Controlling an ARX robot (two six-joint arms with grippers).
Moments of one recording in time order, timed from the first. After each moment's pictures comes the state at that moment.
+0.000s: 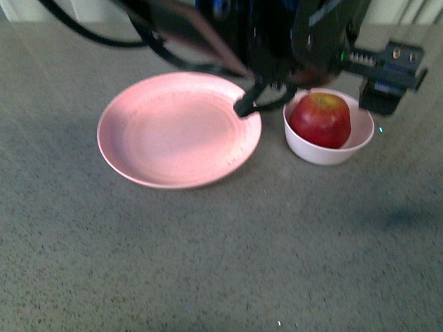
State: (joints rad) left arm -0.76 2.20 1.40 0.28 -0.05 -0.10; right arm 0.00 0.01 0.02 0.00 0.00 0.00
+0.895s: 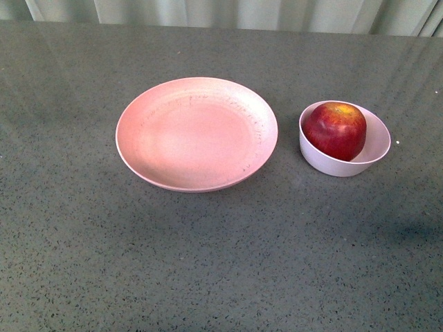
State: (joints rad) left arm -0.30 1.49 0.42 1.06 -0.30 -0.02; right arm 0.00 0.01 0.02 0.00 0.00 0.00
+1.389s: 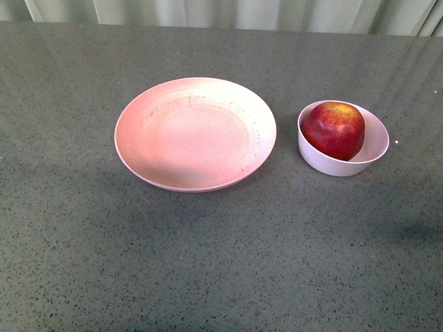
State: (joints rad) left arm -0.14 1.16 0.11 1.03 -0.13 -0.01; right arm 0.00 0.00 0.02 0.00 0.00 0.00
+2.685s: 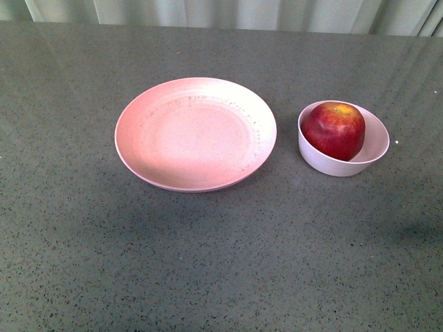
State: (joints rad) left arm 0.00 0.25 0.02 0.25 0.00 -0.01; right arm 0.00 0.01 0.02 0.00 0.00 0.00
